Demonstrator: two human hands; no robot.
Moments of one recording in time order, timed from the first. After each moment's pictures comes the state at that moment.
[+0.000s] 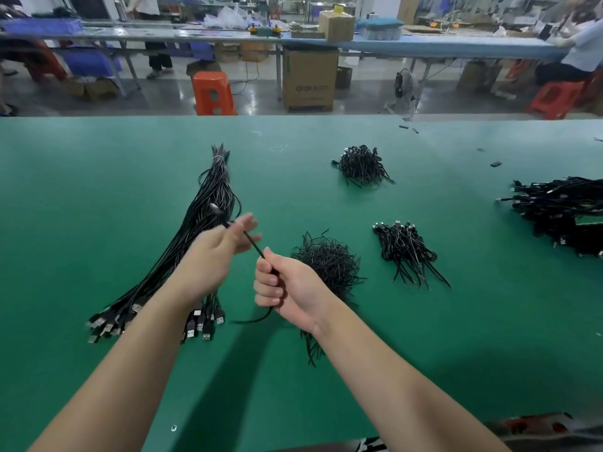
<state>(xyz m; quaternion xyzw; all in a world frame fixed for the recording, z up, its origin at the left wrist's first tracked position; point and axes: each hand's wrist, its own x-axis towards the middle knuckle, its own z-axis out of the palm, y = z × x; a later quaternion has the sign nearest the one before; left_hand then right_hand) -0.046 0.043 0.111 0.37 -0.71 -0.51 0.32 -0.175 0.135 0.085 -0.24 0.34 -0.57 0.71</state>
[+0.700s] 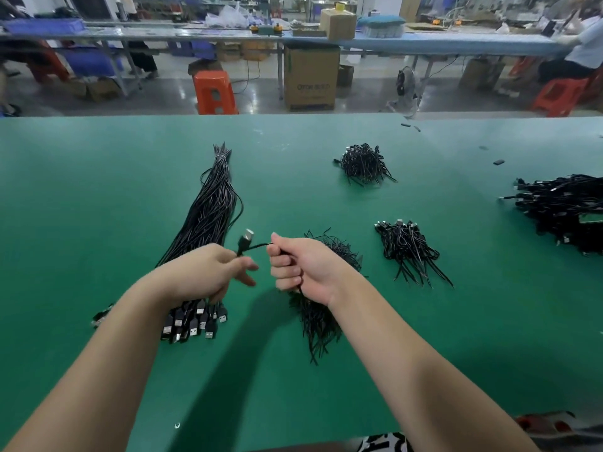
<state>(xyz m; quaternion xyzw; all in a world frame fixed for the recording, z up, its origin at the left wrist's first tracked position) -0.022 0.048 0.137 0.41 -0.82 -0.40 0.00 -0.202 0.126 0.113 -0.25 0.42 -0.50 0.71</state>
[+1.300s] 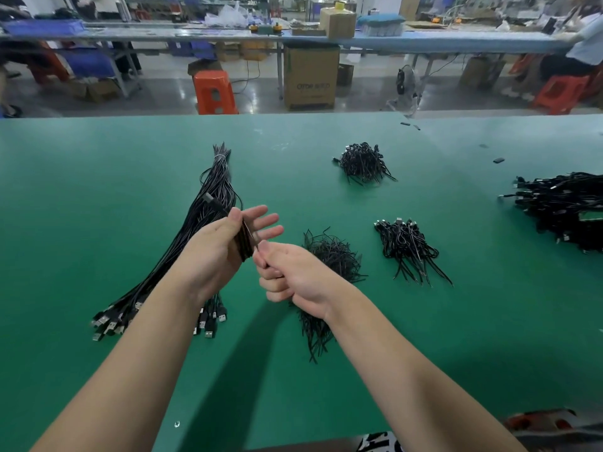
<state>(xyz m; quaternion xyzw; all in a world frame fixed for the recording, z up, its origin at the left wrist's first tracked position) -0.056 0.051 0.123 0.23 -0.50 -0.76 0.35 -0.183 0.141 0.114 -0.40 0.43 -0.51 0.63</state>
